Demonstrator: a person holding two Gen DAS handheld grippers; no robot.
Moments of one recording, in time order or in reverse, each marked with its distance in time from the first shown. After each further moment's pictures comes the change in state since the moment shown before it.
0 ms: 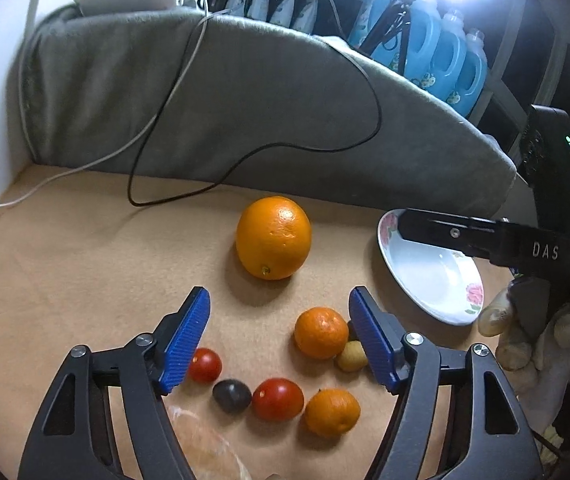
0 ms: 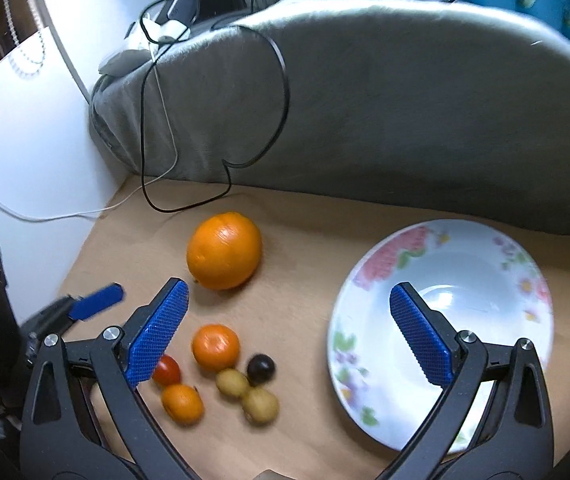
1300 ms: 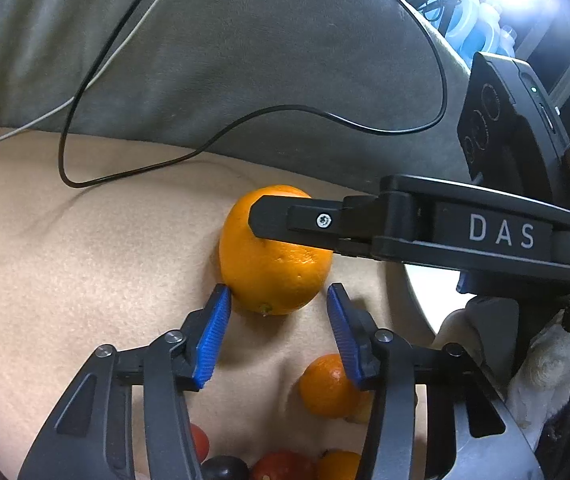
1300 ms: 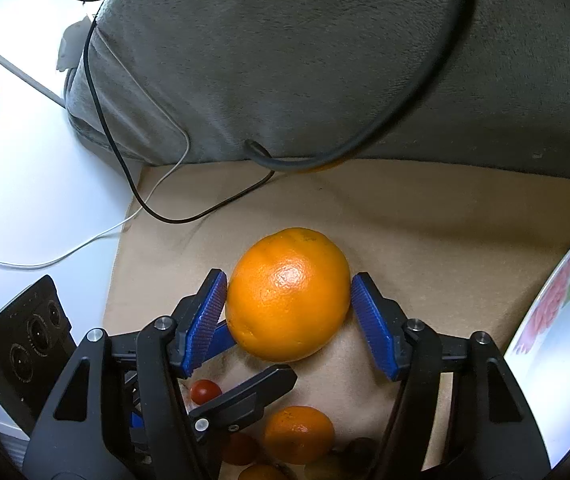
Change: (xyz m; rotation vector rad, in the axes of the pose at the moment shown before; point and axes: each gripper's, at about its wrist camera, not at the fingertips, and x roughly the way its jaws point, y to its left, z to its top) left arm 0.072 0.022 0.034 -0.089 0.174 -0.100; right arm 0.106 0.015 0.033 0.167 0.215 0.199
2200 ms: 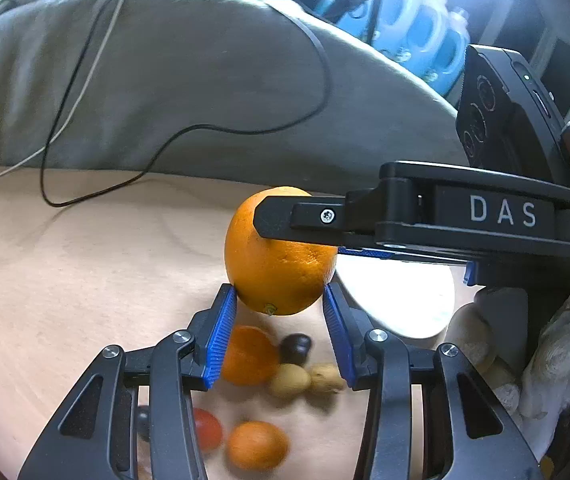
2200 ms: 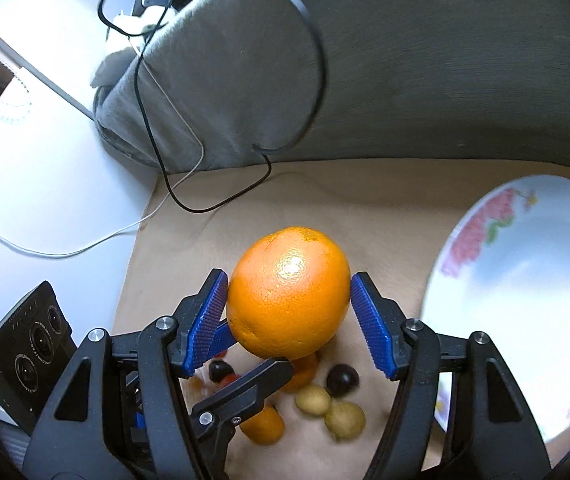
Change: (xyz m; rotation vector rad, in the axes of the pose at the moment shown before) left arm -0.015 -0.056 -0.021 0.113 -0.072 -0.007; right arm -0.088 -0.011 -0.039 0.009 -0.084 -0.005
